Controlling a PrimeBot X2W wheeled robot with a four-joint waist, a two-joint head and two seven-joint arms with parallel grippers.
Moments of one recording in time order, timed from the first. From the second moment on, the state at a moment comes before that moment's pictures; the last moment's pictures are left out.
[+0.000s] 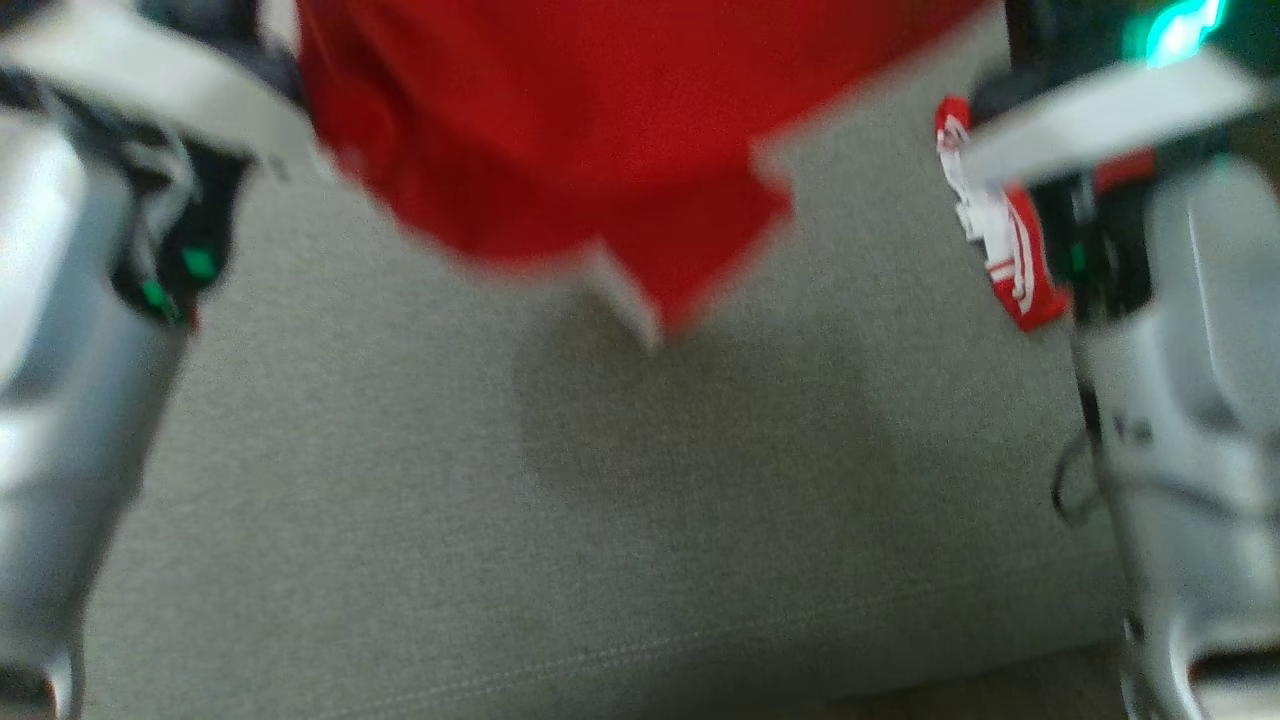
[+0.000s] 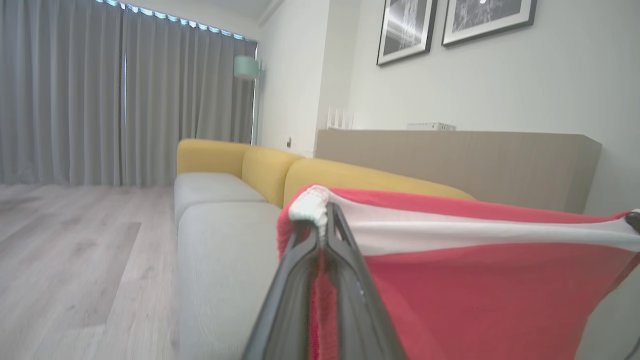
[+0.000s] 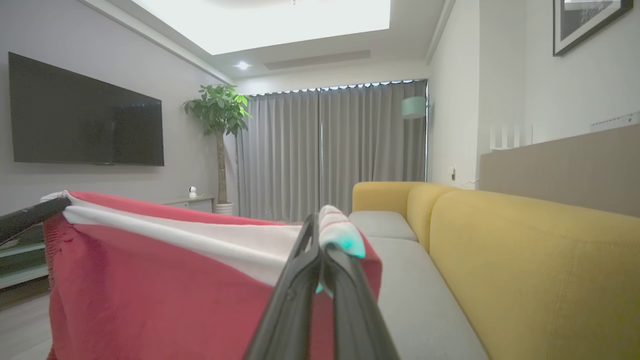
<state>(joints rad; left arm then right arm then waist) -0.88 0.44 -0.51 0.21 -0.84 0.00 0.09 -0.71 -0.12 0.19 0.15 0.31 0.12 0.07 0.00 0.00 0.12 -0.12</state>
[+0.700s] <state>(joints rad) -0.49 0.34 -0.62 0.25 -0.86 -0.09 -0.18 -0.48 -0.09 0.30 0.45 0.33 0.12 -0.21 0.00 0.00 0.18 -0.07</state>
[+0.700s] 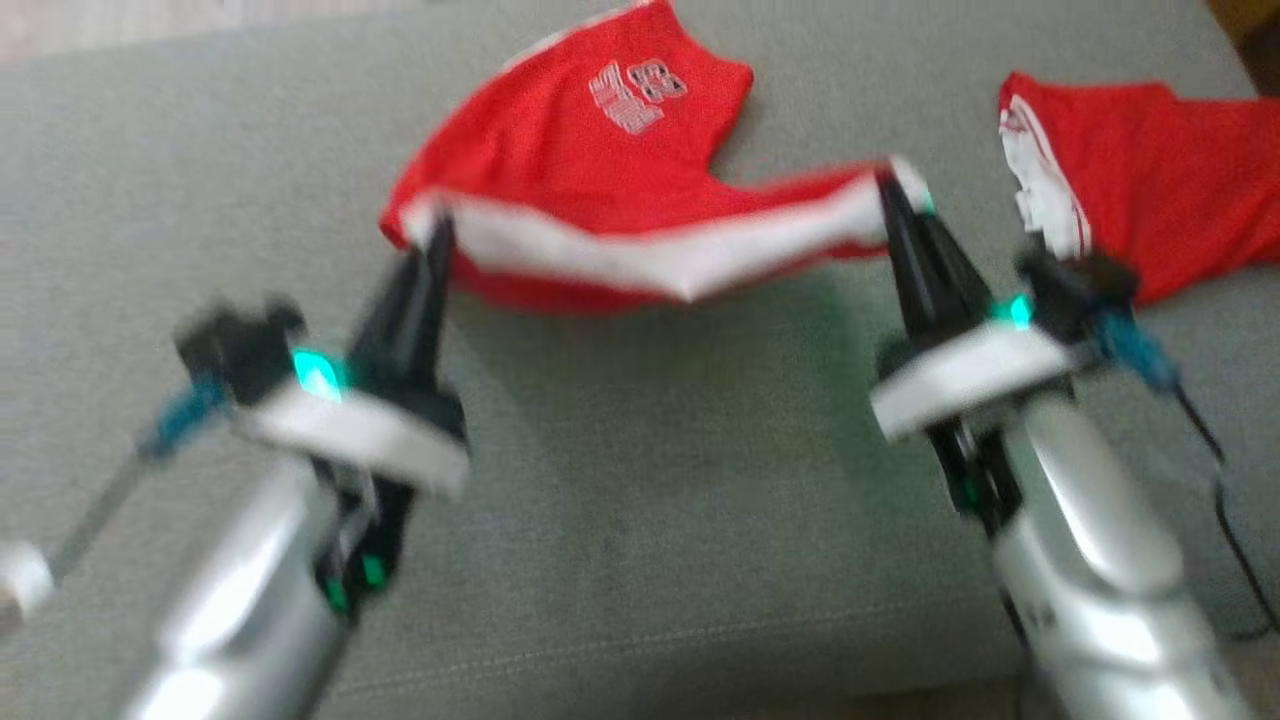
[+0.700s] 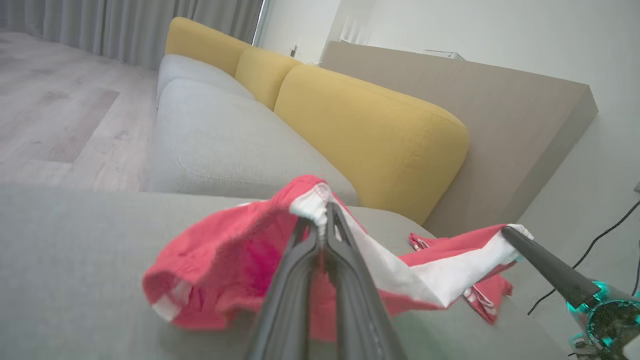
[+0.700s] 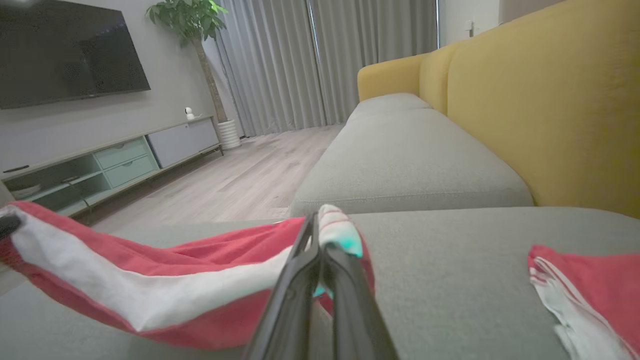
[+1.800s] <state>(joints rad) -0.17 0.18 -0.63 0.11 -1.03 0.11 -0.19 -0.38 -0.20 0.18 0.19 0.23 0.12 0.18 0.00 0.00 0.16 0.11</state>
